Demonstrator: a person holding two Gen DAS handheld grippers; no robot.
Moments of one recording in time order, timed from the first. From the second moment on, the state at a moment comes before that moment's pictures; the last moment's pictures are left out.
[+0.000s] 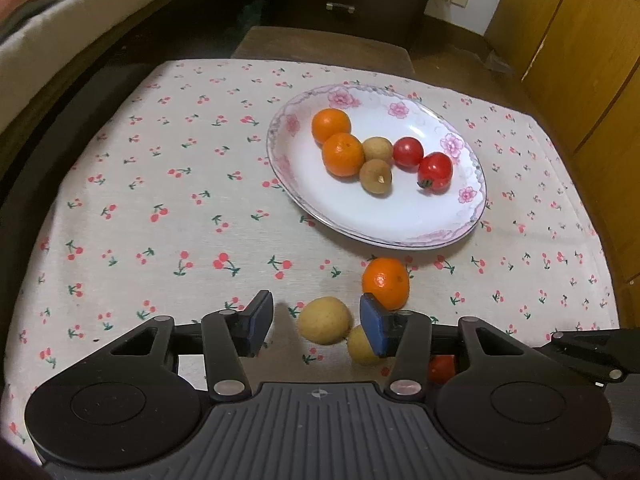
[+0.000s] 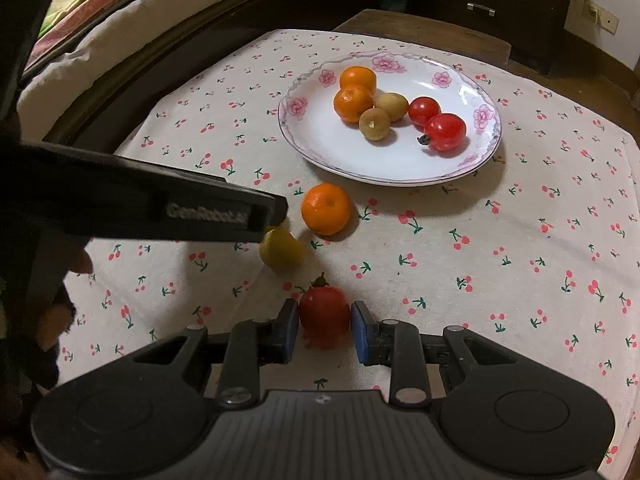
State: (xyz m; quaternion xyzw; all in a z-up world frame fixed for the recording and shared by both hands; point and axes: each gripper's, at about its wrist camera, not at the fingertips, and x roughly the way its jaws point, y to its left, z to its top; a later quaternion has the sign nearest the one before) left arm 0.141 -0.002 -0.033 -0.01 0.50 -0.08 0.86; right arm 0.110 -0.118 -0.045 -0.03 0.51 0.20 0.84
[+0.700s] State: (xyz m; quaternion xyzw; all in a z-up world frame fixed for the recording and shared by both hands) left arm 0.125 0.011 -0.029 0.00 0.51 -0.08 0.86; right arm 0.100 -0.118 -0.032 -0.04 0.51 0.19 0.84
